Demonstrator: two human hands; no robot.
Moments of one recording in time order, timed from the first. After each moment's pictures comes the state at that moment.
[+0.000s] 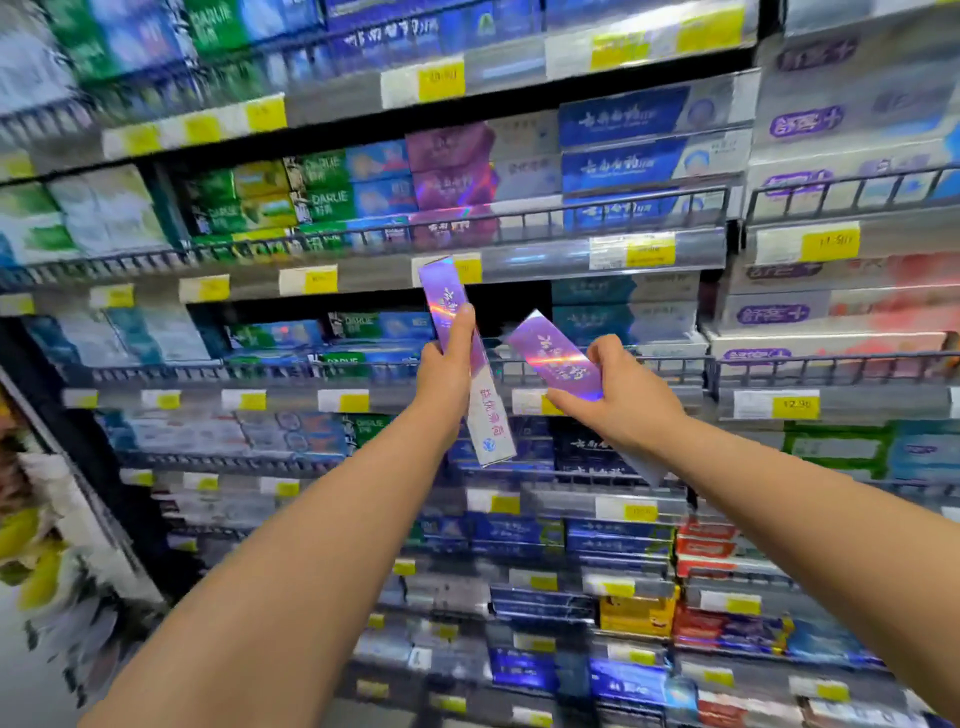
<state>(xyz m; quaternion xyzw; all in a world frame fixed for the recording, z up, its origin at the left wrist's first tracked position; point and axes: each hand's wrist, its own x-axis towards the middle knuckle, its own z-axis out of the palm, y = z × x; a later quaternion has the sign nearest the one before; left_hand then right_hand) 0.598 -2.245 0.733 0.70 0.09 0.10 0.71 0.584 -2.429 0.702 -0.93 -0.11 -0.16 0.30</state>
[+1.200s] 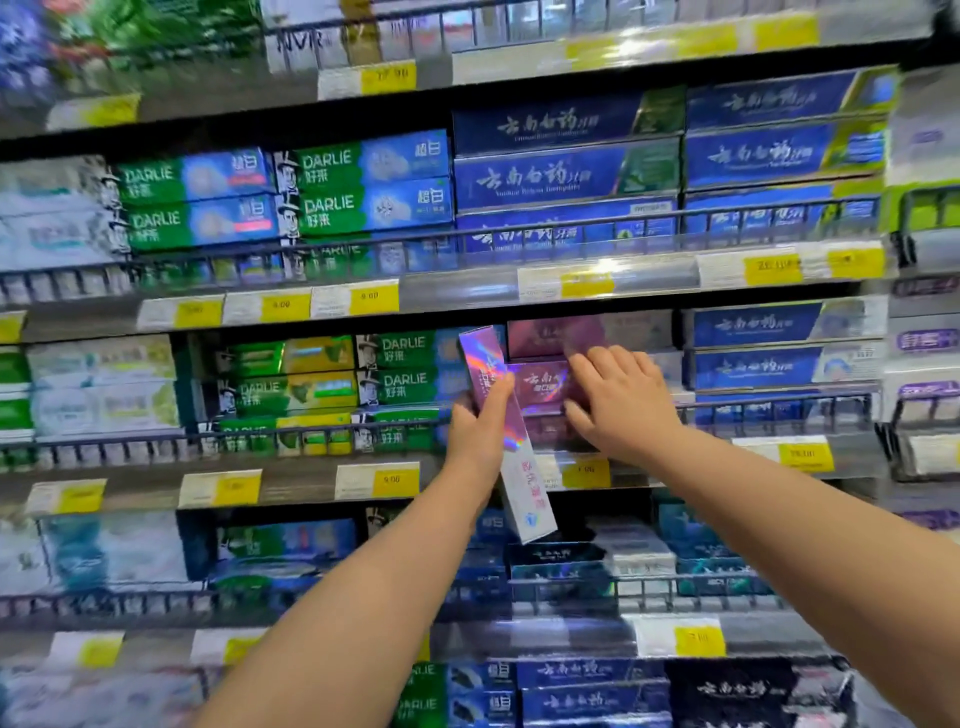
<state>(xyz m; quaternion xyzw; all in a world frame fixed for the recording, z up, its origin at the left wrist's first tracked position) 0.761 -2.132 0.837 0.62 -0.09 0.14 0.77 0.754 -2.295 0.849 -0.87 -0.06 -0.48 -0.10</state>
